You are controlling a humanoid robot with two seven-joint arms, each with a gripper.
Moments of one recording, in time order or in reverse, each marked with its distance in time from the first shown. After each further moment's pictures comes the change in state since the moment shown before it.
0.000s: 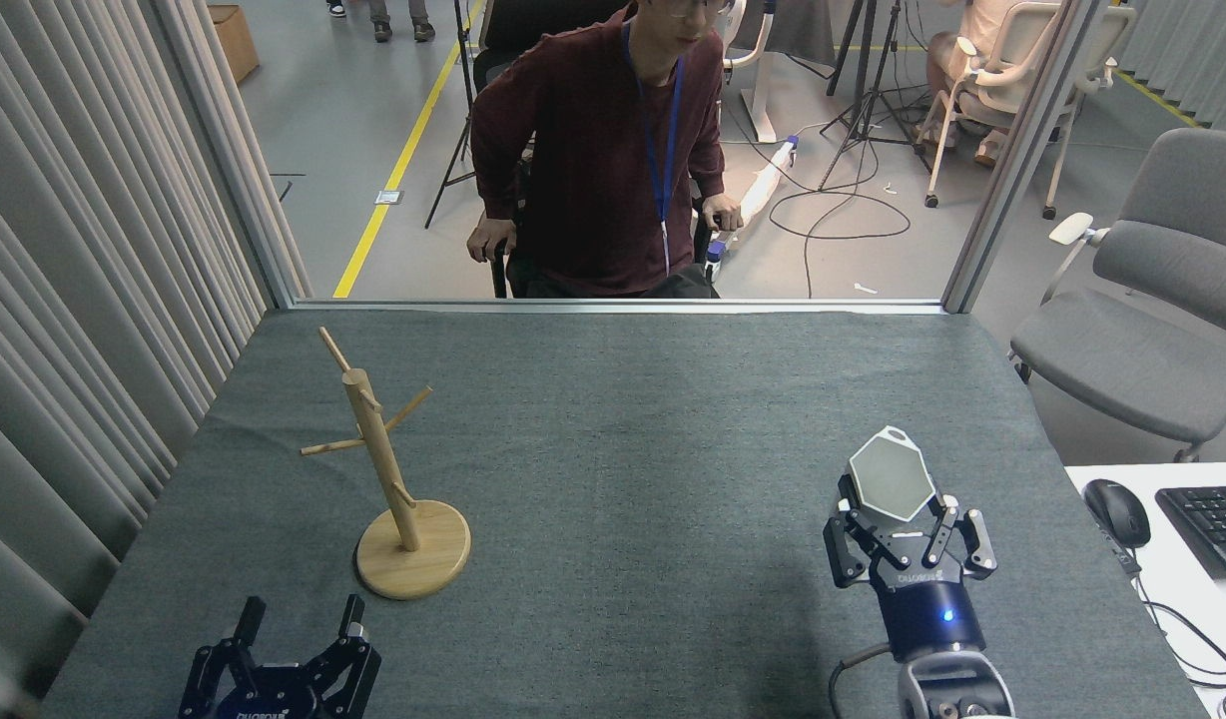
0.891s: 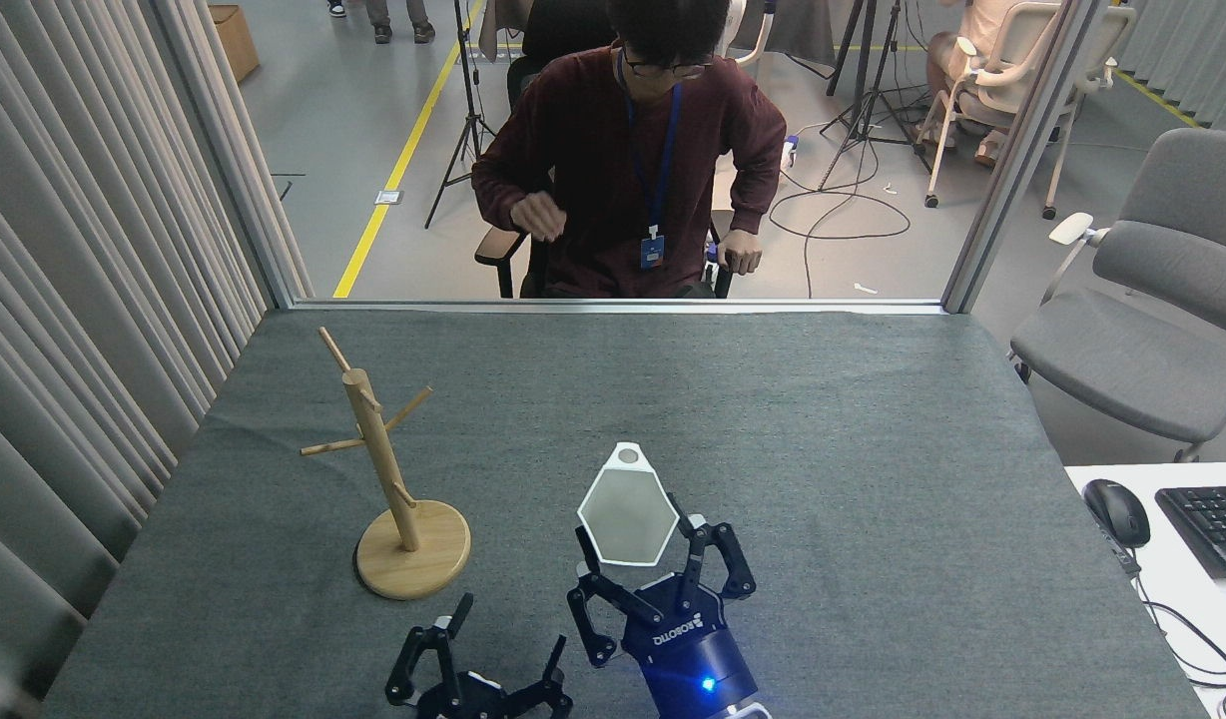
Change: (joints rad) left arm -0.035 -0.028 -0.402 0.095 -0.370 0.109 0.120; right arm 0.143 0.271 0.352 -0.246 0.359 0.006 0.005
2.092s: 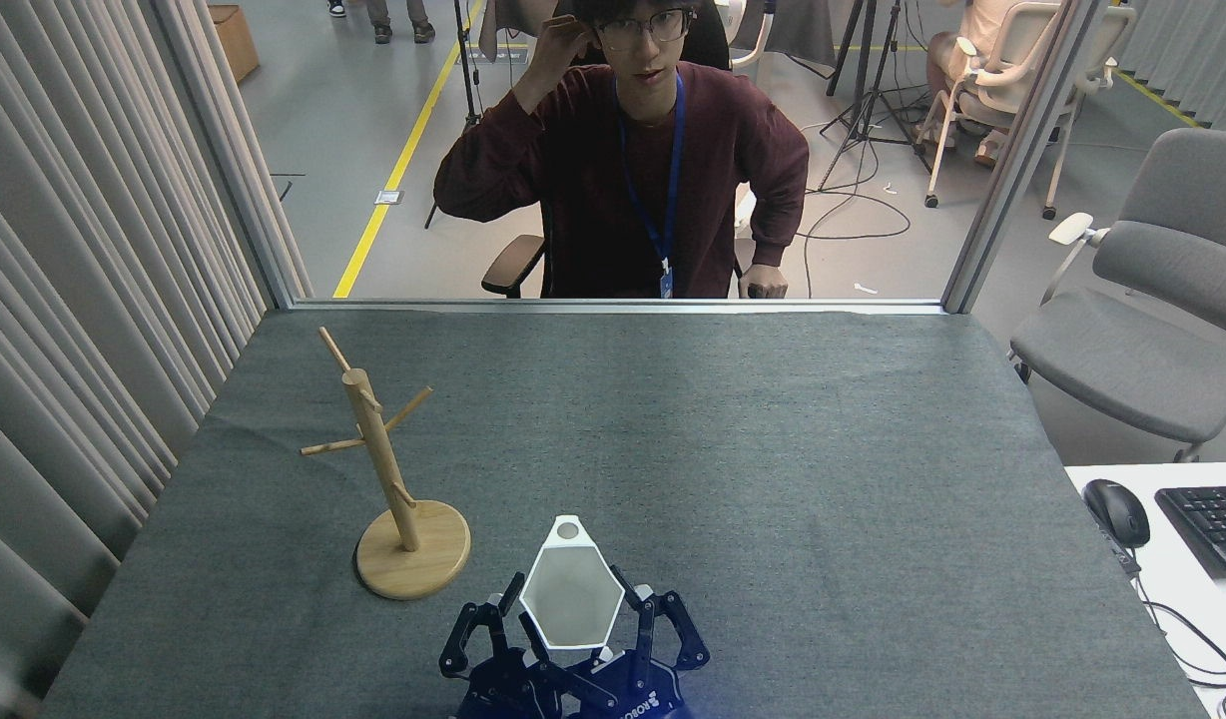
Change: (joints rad) left arm -0.102 -0.024 -0.077 0.098 0.040 0.041 -0.007; right arm 0.122 -0.010 0.099 -0.015 0.037 -0.008 -0.019
